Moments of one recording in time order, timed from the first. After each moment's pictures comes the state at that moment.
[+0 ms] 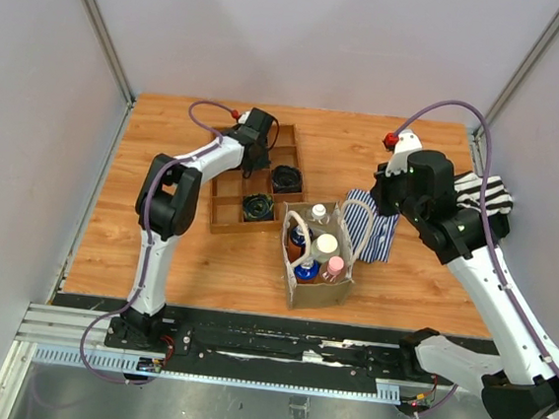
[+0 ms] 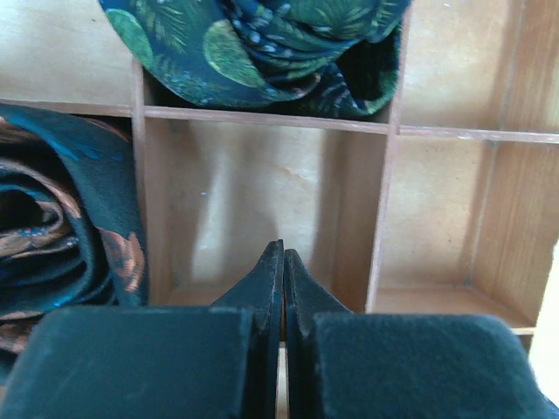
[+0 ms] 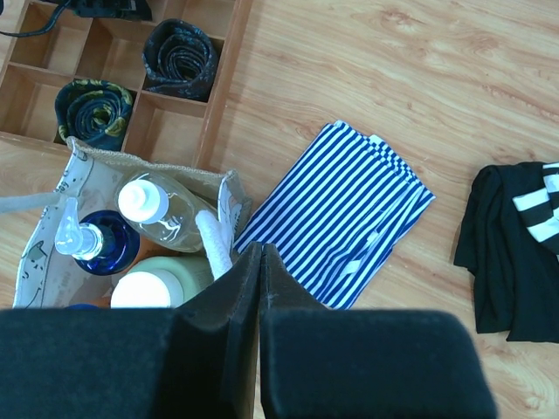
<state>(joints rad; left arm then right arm) -0.41 2.20 1.72 -0.45 -0.24 -0.62 0.48 1.07 1.24 -0.70 0.06 0.06</state>
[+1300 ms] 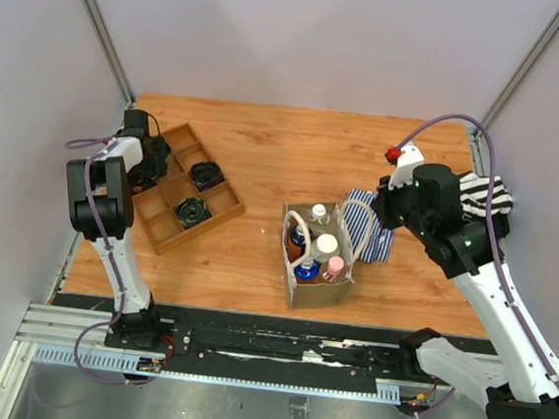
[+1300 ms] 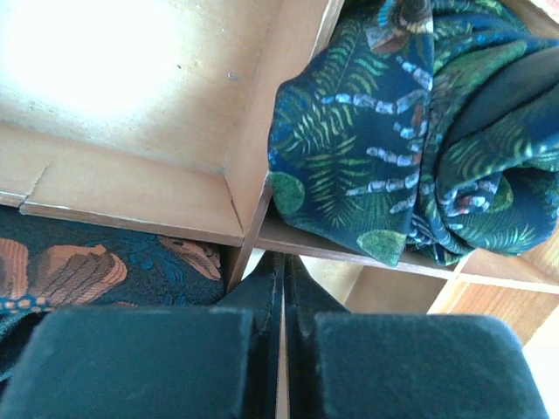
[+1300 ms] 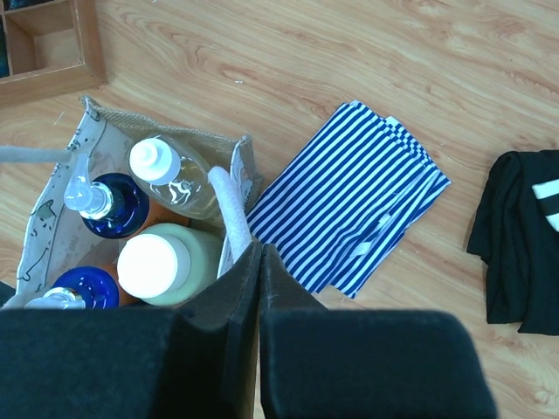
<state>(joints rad) 0.21 2.03 1.43 -0.44 -0.10 -0.85 0.48 0.99 1.17 -0.72 0.02 0.04</state>
